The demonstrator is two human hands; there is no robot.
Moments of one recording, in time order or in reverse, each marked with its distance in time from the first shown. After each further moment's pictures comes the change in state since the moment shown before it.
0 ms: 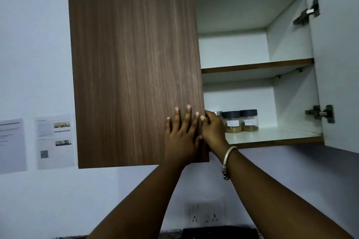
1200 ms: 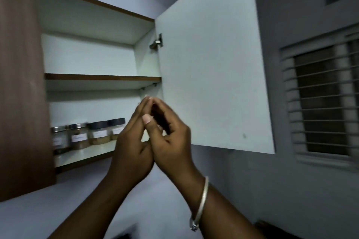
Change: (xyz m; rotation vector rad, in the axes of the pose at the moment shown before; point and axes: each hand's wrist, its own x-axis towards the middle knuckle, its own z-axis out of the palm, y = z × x) left_hand -0.011 0.234 -0.151 -1.412 0.252 0.309; right_hand -0.133 -0.105 -0.243 -0.158 0.351 -0.496
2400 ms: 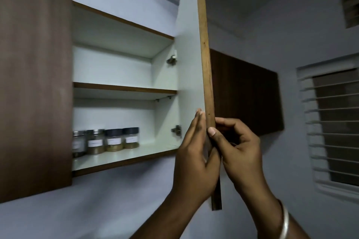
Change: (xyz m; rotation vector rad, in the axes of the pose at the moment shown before) left_hand 0.004 0.059 0.070 -0.183 0.091 -0.119; right_hand 0.023 -0.014 -0.092 -0.151 -0.015 0.046
